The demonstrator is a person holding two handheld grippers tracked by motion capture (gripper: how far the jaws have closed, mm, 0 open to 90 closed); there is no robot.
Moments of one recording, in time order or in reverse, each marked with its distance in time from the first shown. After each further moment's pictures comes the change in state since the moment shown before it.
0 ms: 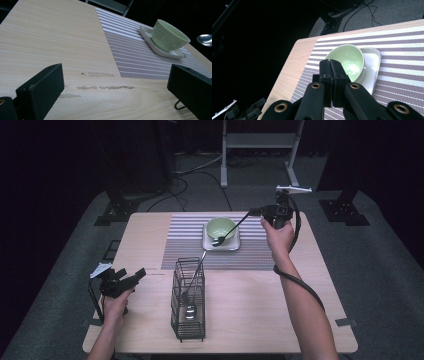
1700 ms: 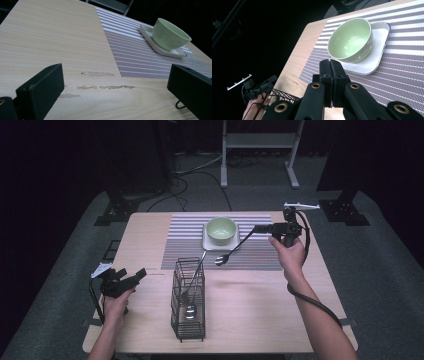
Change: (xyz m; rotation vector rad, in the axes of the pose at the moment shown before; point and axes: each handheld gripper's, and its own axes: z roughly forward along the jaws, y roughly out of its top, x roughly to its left) left arm -0.002 0.000 0.001 0.005 0.007 0.013; right arm -0.019 -0.043 -0.026 0.070 0.106 -0.008
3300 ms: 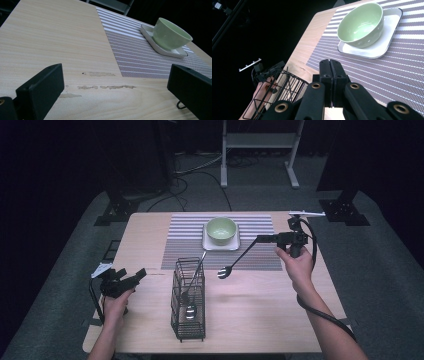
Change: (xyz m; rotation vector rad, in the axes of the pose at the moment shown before) left arm 0.000 0.000 0.000 0.001 0.006 0.005; right arm 0.009 -0.025 -0.022 0.048 0.048 -0.037
